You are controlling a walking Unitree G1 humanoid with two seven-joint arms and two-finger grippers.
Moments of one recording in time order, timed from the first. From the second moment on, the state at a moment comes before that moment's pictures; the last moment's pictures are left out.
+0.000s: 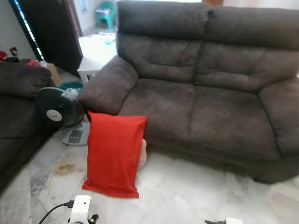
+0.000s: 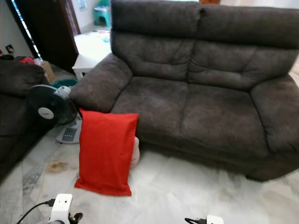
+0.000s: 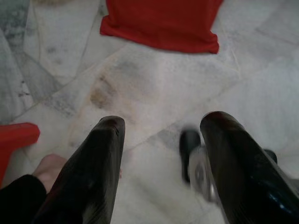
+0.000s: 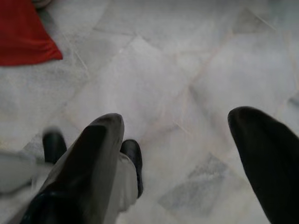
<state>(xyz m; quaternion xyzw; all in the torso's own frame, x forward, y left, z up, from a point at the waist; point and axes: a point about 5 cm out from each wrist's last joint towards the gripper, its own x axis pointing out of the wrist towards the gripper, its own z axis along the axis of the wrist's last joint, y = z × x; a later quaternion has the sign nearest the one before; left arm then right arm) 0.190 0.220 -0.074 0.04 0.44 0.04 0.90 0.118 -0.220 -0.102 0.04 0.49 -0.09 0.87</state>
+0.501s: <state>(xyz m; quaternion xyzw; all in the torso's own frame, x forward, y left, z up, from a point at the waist) 0.188 0.219 -0.076 0.04 0.44 0.04 0.89 0.116 -0.218 -0.102 0.05 0.49 -0.09 0.87</state>
